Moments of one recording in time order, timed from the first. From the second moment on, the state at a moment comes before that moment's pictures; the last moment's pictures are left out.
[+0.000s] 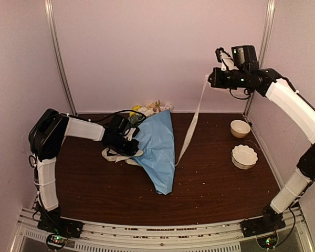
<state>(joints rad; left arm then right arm) -0.54 2.06 1.29 -0.20 0.33 -0.29 0.40 1.58 1.72 -0.61 0.04 0.26</state>
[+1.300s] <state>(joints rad) -0.54 1.93 1.20 -0.16 0.28 -0.29 0.70 2.30 2.22 -0.72 0.02 0.33</state>
